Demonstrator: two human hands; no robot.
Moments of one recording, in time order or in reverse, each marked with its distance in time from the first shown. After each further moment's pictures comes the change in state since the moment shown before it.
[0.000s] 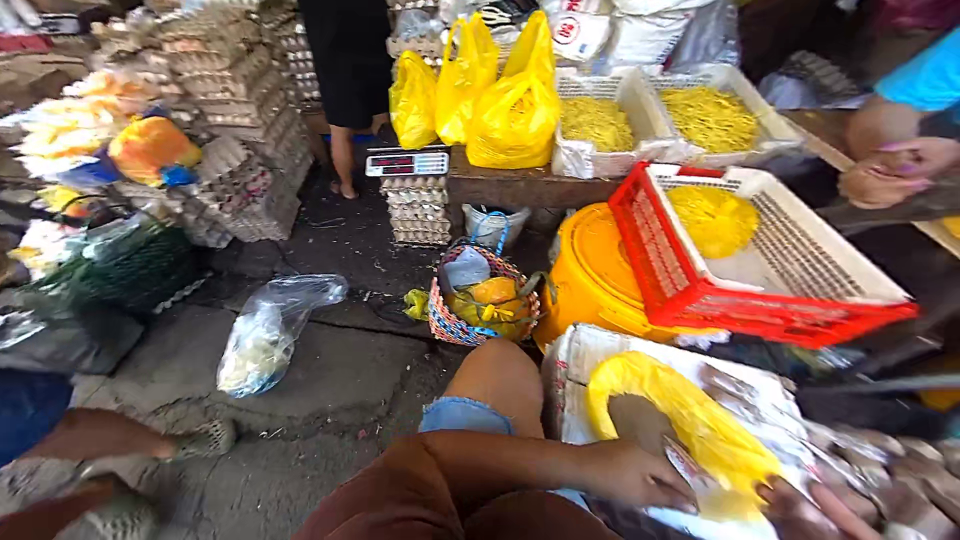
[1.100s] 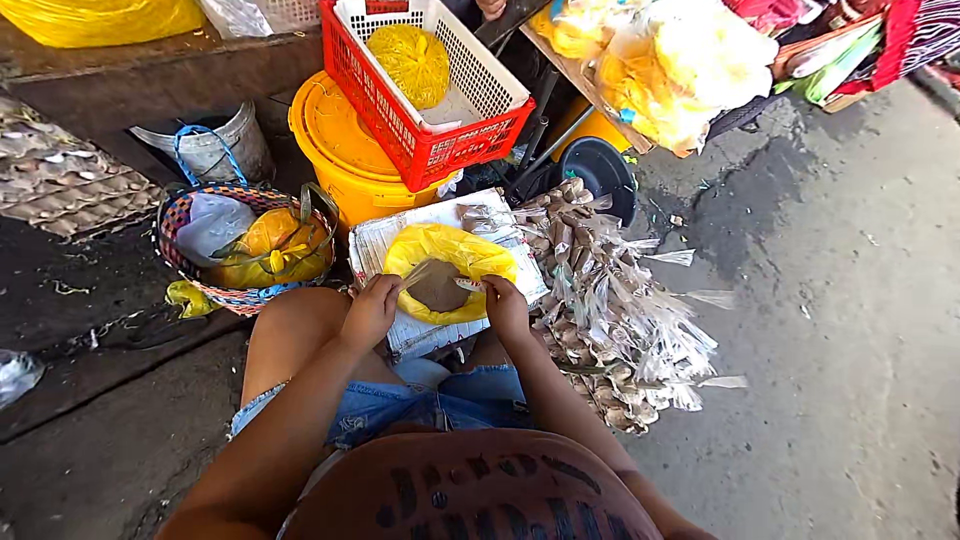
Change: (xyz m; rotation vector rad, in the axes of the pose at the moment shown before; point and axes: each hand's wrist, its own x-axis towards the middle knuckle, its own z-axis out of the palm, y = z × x) left_hand 0.003 -0.099 -0.038 0.350 0.338 -0.148; right_hand 0.019 0.114 -0.021 -1.142 0.120 0.261
